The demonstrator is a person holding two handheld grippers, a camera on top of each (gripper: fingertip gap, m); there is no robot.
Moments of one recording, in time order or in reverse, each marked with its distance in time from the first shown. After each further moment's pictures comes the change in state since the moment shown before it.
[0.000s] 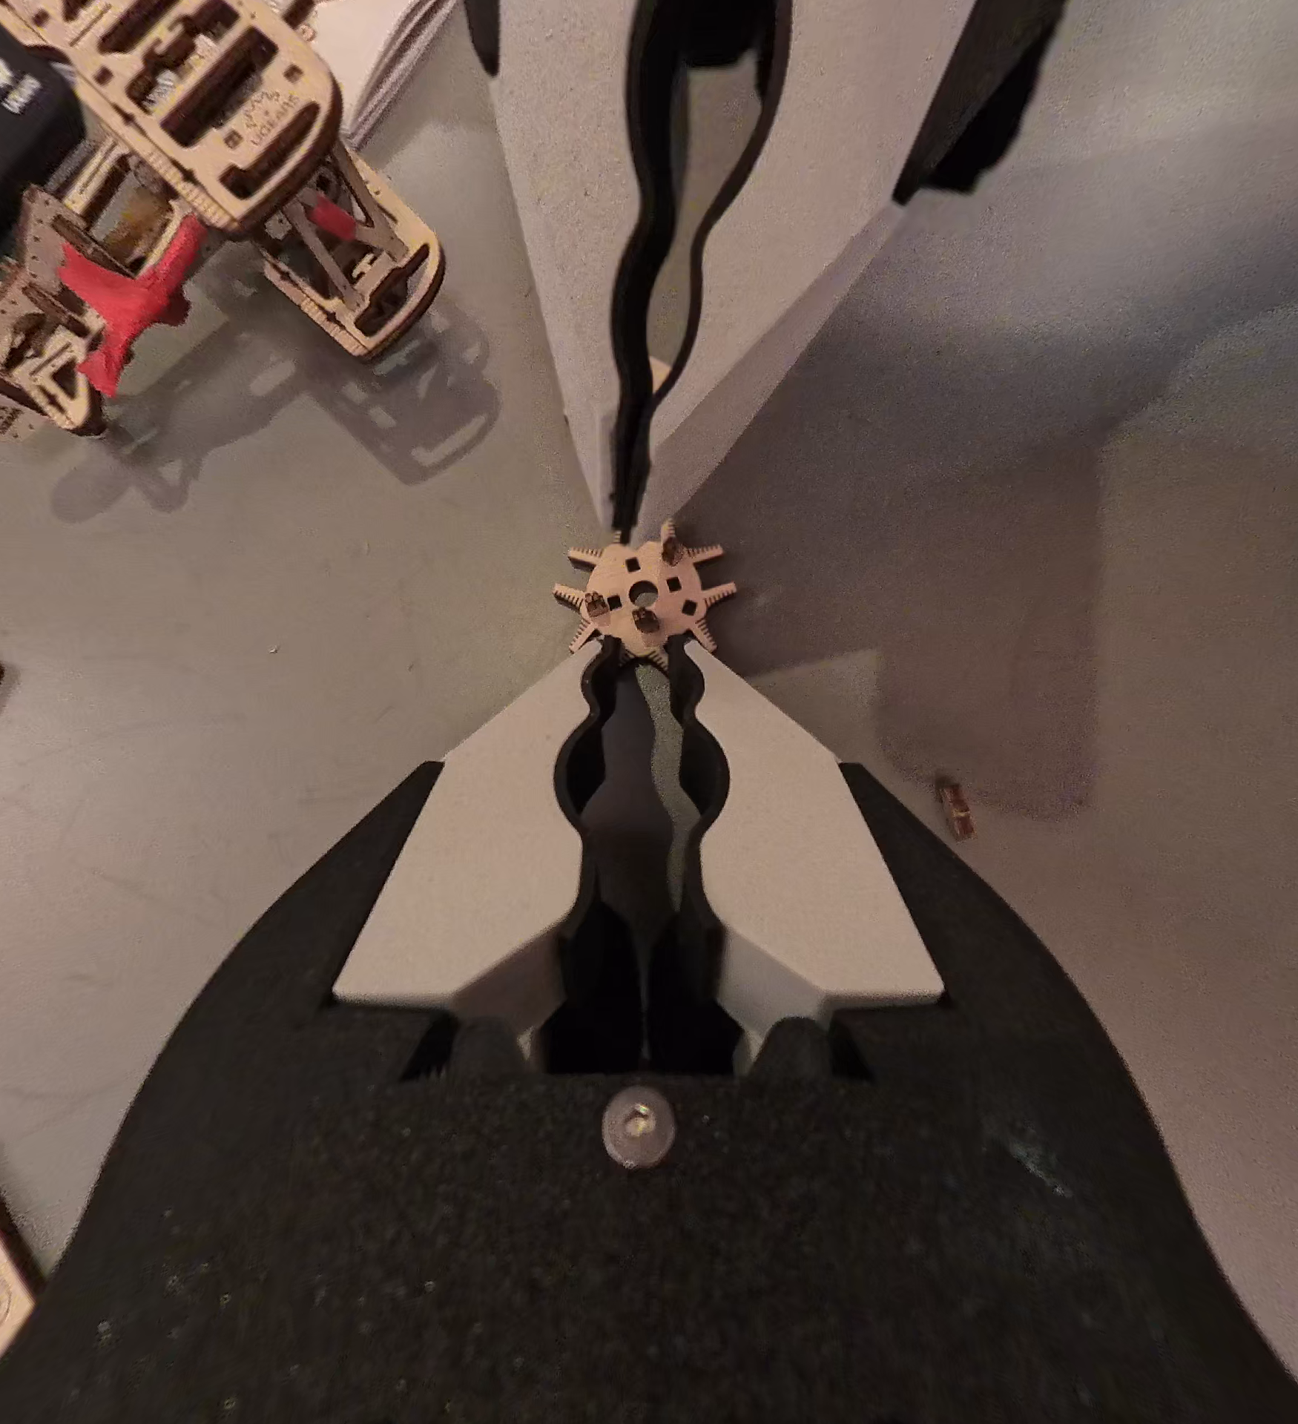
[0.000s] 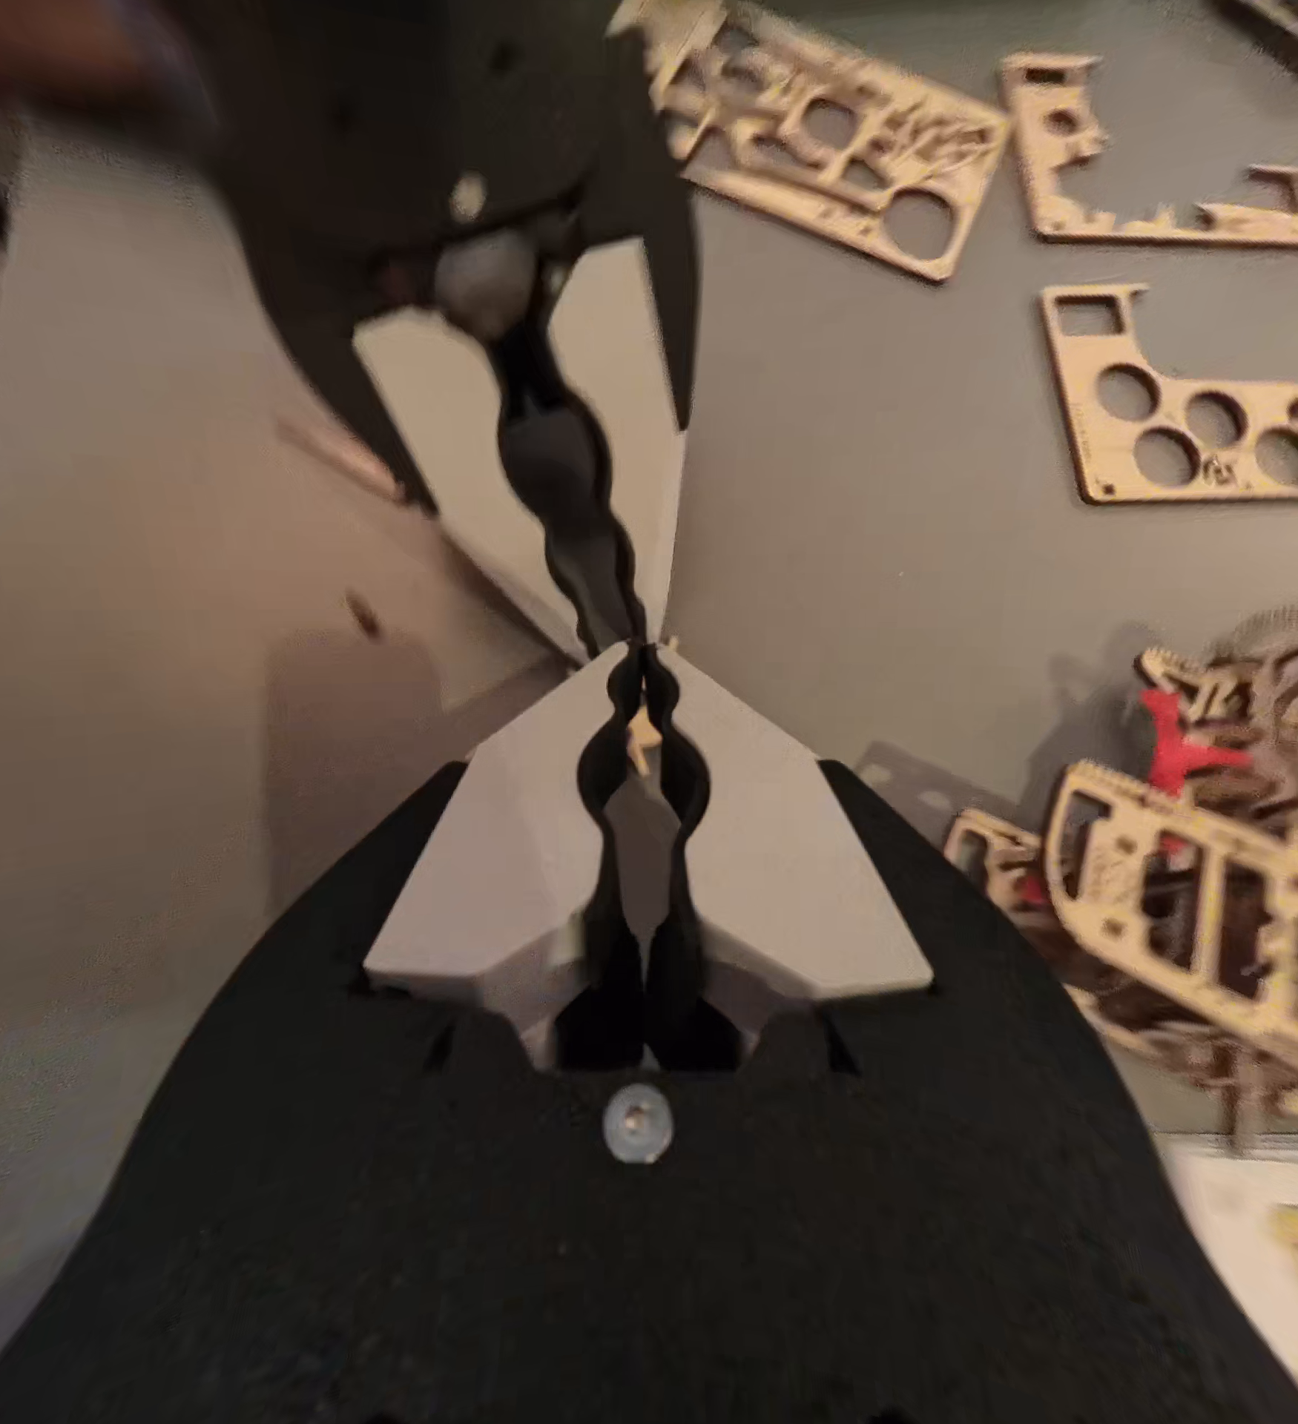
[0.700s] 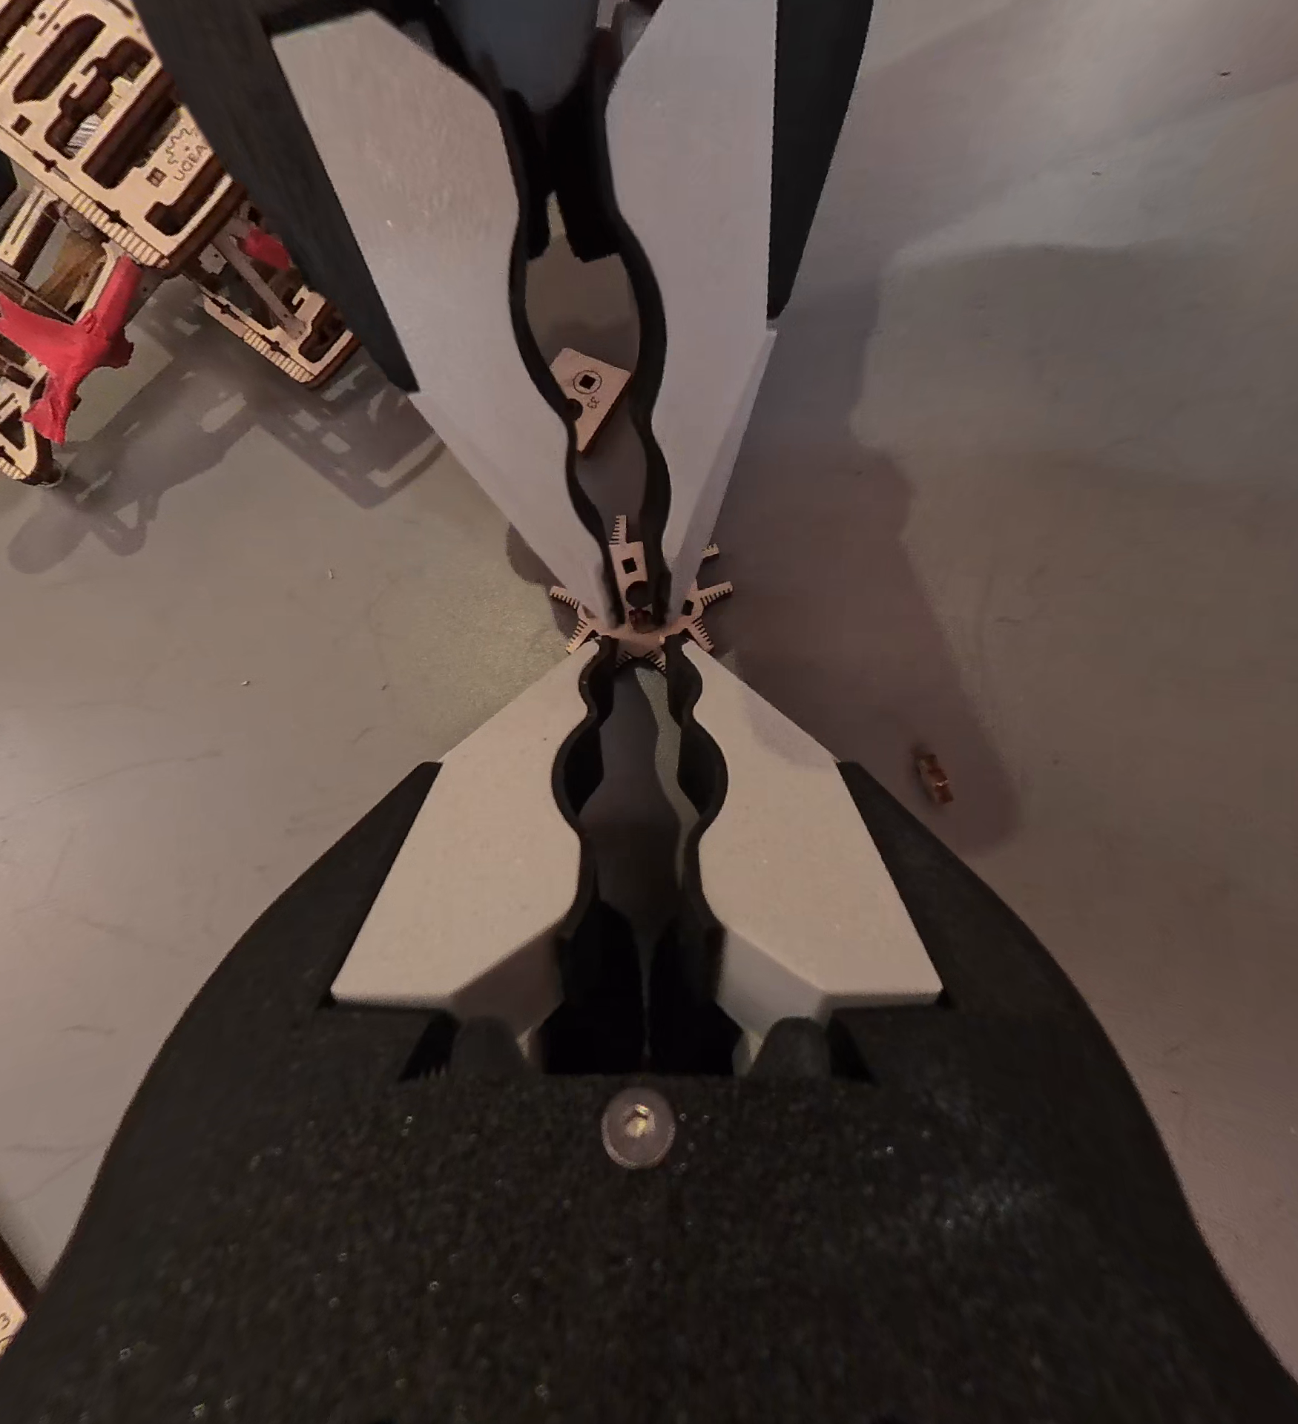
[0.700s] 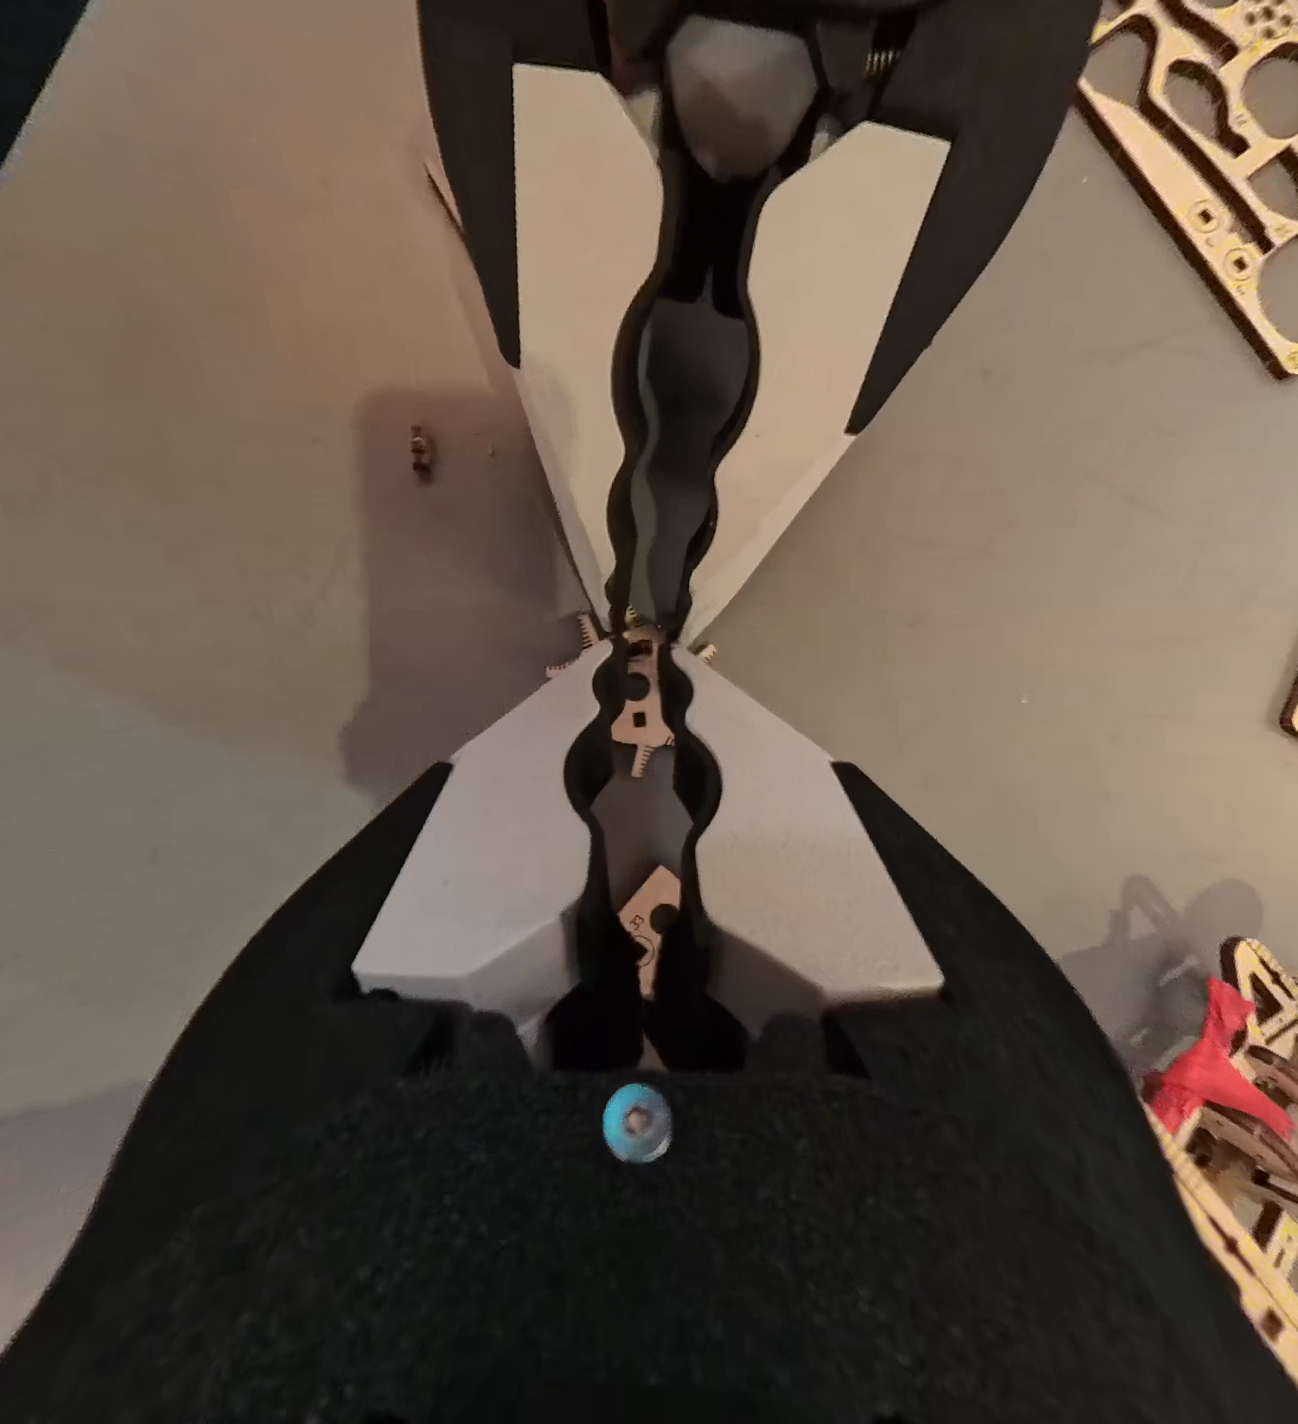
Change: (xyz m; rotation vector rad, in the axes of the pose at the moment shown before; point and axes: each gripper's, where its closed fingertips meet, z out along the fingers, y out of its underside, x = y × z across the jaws) left arm 0.008 0.000 -0.002 0.006 0.063 0.065; right arm -0.014 0.019 0.023 -0.142 -0.314 -0.361
